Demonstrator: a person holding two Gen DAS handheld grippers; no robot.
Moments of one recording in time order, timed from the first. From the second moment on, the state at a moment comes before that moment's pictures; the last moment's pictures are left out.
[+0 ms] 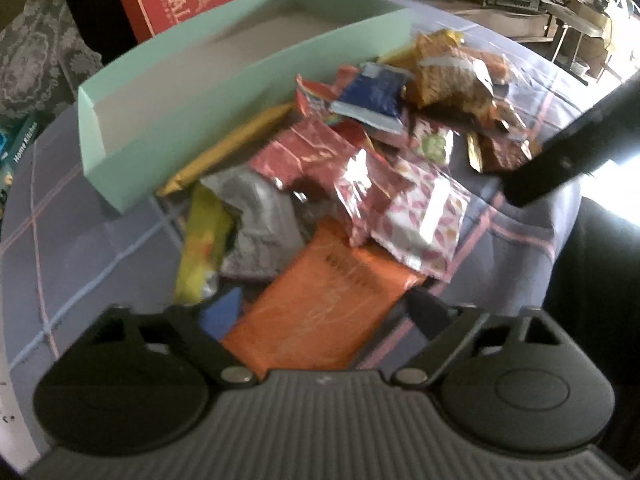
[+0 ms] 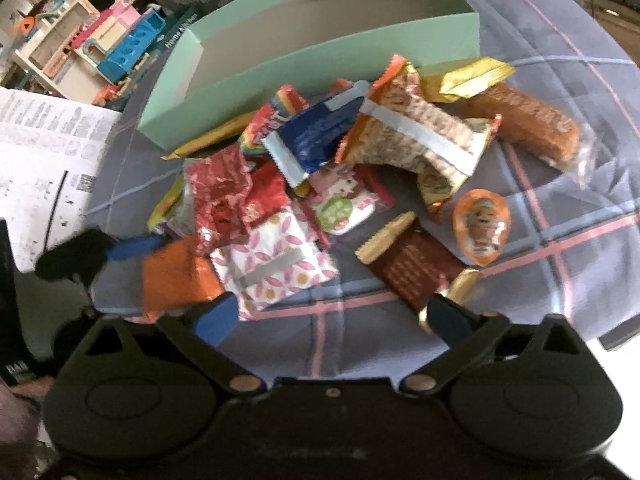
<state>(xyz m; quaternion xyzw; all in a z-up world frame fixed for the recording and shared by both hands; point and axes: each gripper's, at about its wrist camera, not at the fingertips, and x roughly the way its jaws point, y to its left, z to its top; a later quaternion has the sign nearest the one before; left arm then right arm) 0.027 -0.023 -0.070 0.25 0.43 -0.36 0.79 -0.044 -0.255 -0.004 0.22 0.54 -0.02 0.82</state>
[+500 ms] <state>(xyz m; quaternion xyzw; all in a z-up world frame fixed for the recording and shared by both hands) 0.004 0.008 -0.062 0.14 0.48 -0.30 0.81 0.014 -0.234 -0.026 0.23 0.54 -0.03 0.81</state>
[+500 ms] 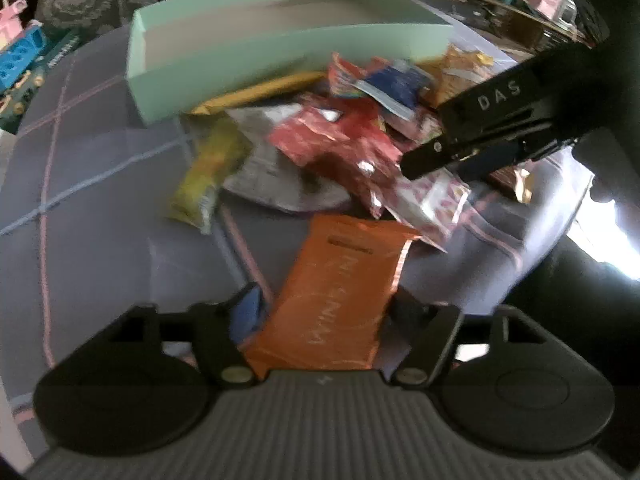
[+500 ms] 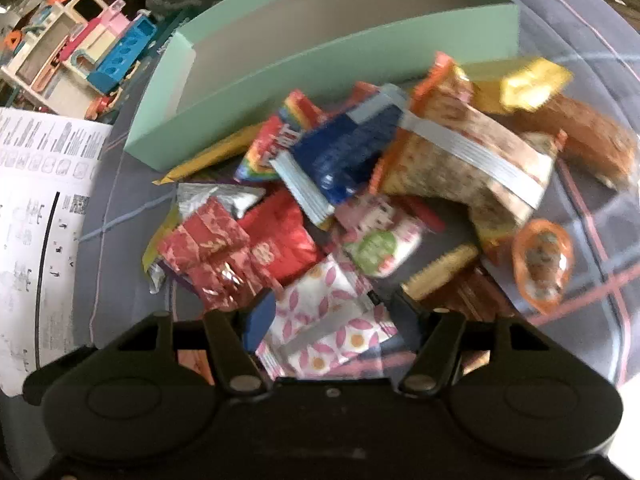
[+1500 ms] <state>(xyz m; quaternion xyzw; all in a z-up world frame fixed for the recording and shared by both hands) 0.006 0.036 -0.067 0.06 0.50 -0.16 0.85 0.020 -0.206 -0.018 0.13 0.50 0.08 0.85</state>
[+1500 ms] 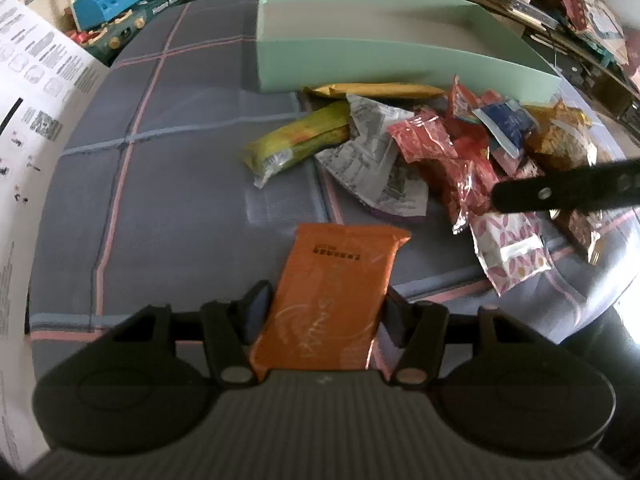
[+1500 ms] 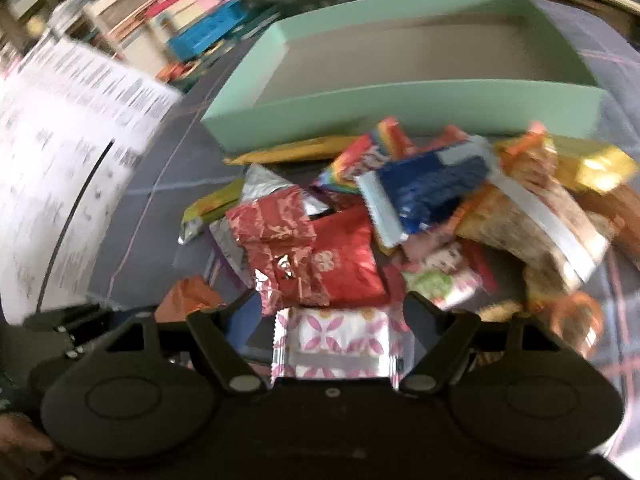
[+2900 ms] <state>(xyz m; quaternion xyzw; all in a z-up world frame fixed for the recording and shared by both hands) 0.011 0.031 -0.067 0.06 0.48 -0.16 0.86 -0.007 -0.153 -0.036 0.04 0.52 0.08 0.85</state>
